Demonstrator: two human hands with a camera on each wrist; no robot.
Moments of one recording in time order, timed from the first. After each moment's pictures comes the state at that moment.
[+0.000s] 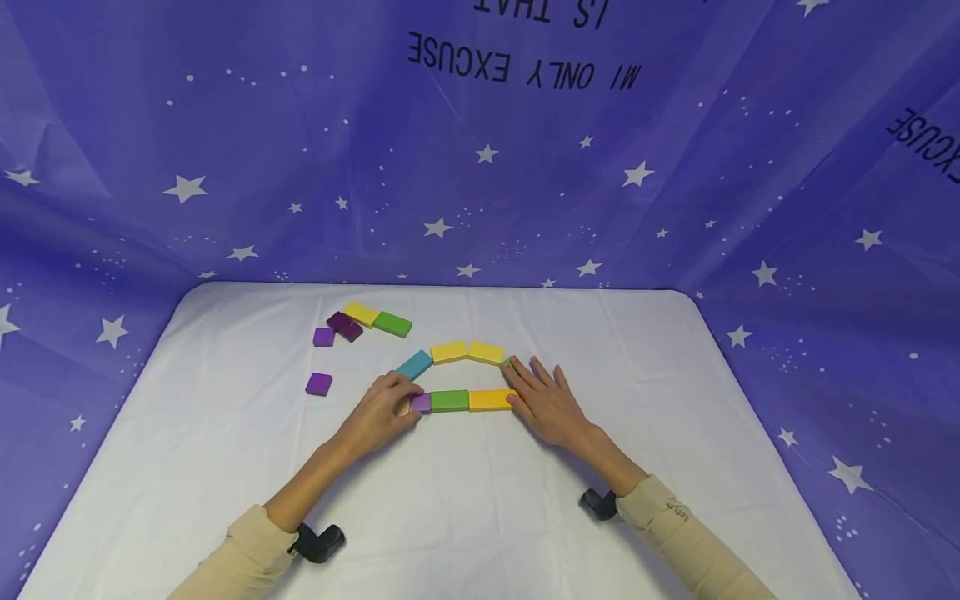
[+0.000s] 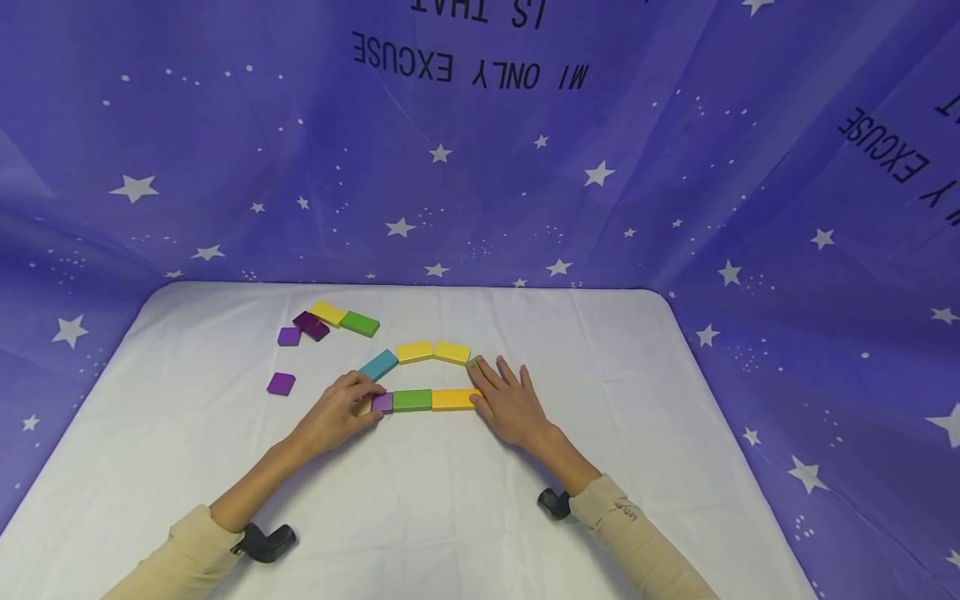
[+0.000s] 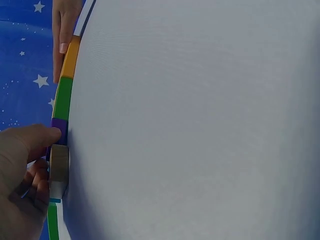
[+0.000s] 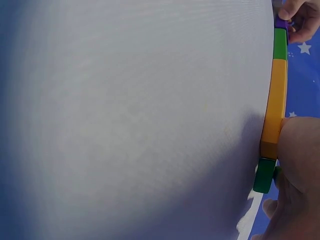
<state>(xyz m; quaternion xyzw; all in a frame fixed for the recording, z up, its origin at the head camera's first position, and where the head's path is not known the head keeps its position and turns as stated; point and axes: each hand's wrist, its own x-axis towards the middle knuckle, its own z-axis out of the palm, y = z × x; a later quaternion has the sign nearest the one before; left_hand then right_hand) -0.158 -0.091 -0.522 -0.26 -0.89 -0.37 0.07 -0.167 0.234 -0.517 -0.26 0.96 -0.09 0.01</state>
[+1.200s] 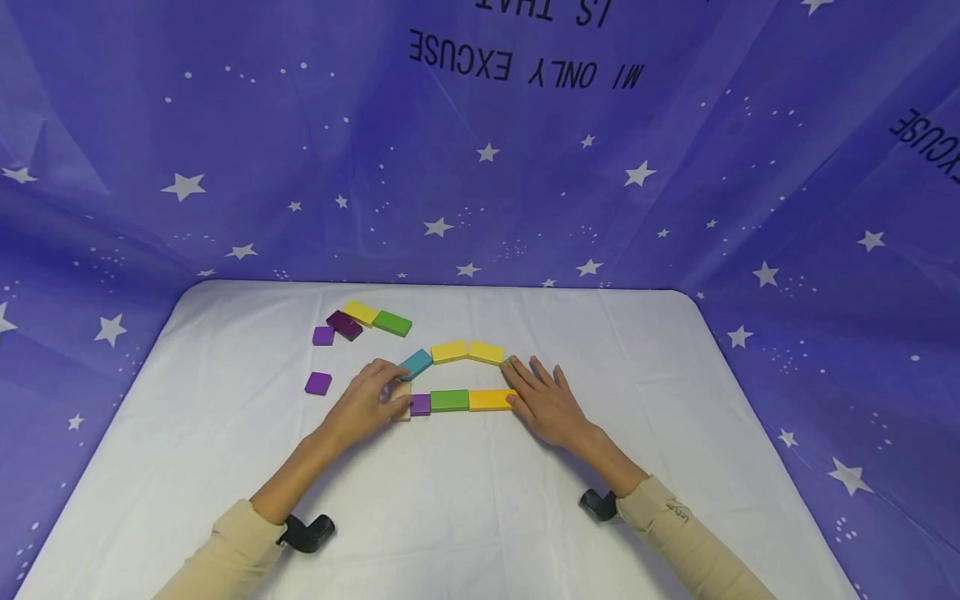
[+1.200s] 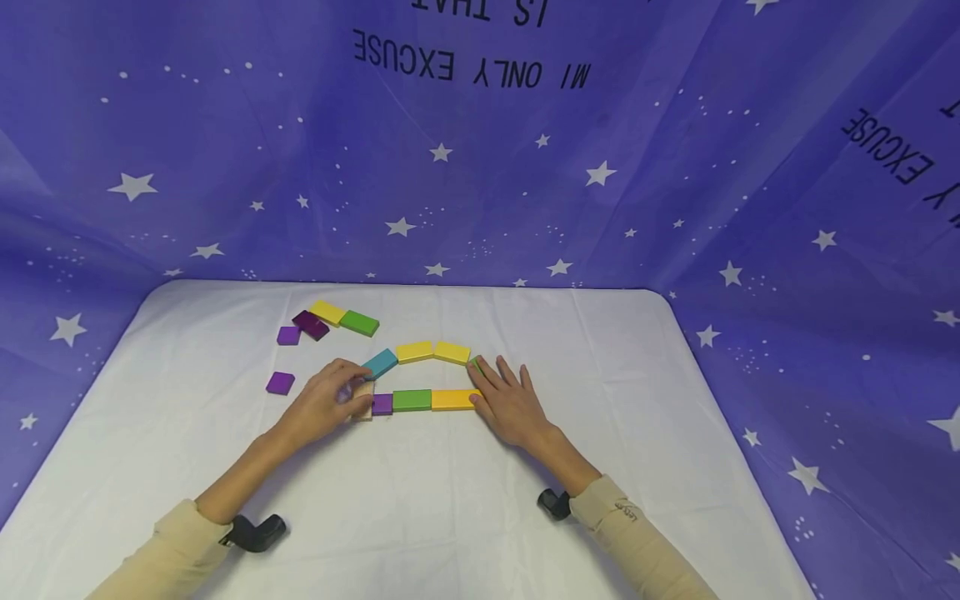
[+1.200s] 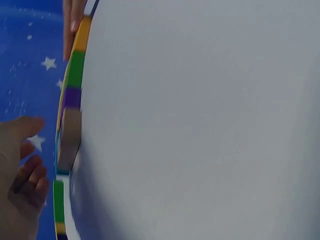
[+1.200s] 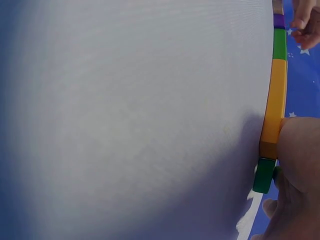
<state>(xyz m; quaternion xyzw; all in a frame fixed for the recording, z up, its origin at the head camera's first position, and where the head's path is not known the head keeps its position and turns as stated) -0.169 -0.110 -0.510 -0.22 -0.89 -0.39 0.04 -0.167 0.232 -0.518 -0.24 0.97 -0.09 0.03</state>
